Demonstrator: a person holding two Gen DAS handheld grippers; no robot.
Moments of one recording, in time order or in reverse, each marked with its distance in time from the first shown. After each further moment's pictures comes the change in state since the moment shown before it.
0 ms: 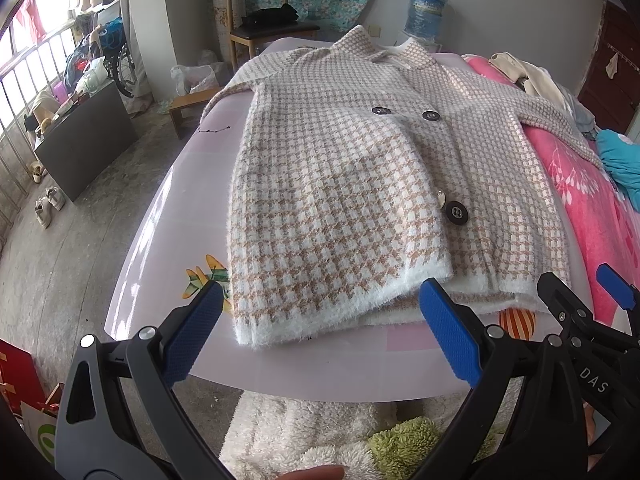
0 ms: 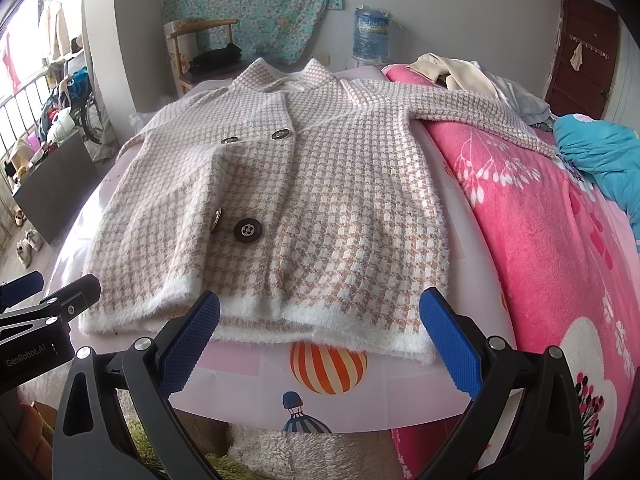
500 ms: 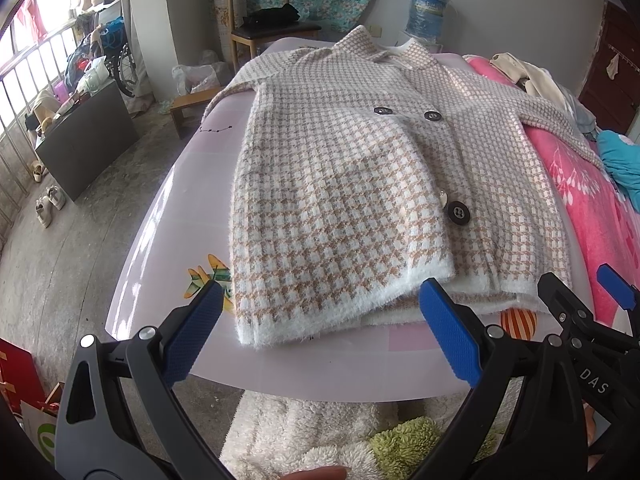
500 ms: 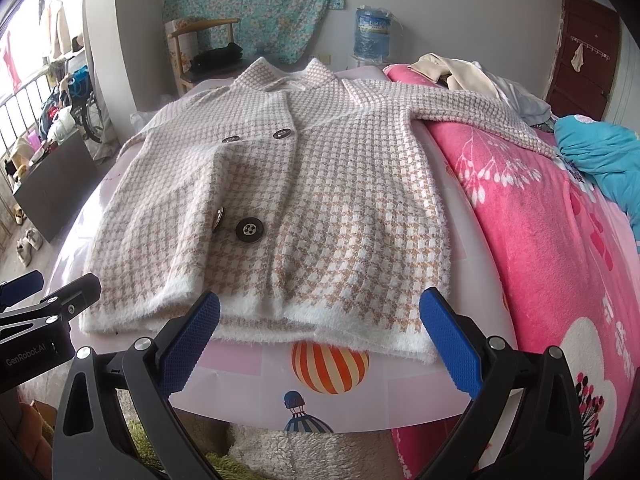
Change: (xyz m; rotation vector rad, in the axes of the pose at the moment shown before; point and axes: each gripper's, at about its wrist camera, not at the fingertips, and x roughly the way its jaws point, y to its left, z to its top) left arm 0.000 0.000 0.000 0.001 0.000 0.000; right arm -0.001 0.001 0.001 -0.001 0.000 0.000
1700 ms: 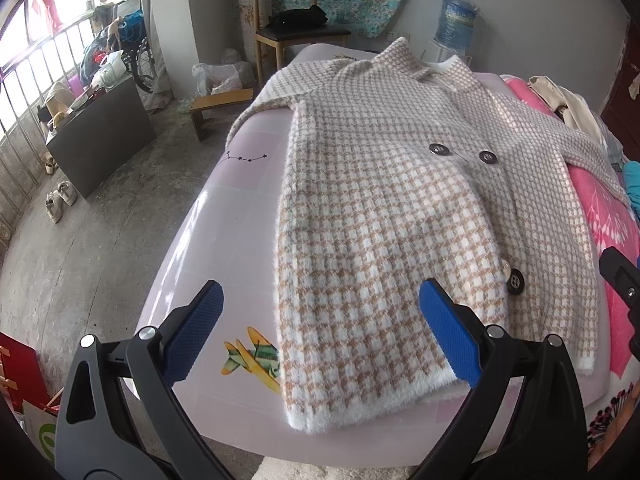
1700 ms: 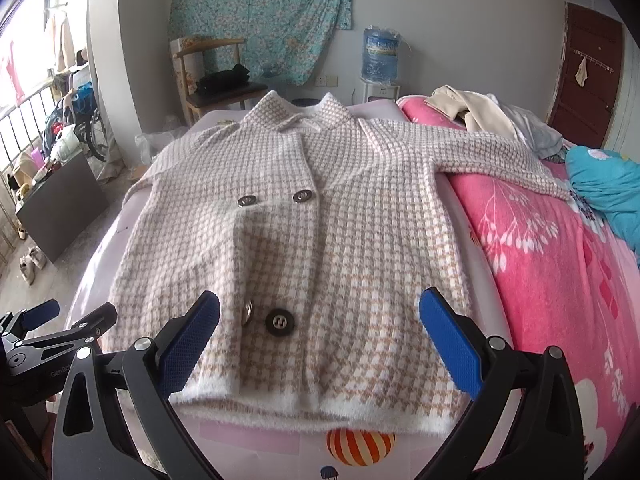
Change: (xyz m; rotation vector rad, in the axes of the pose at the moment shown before) left arm 0.039 0.049 0.058 -0.060 -0.012 0.059; right arm 0.011 0.032 0.076 -0.009 -0.071 0.019
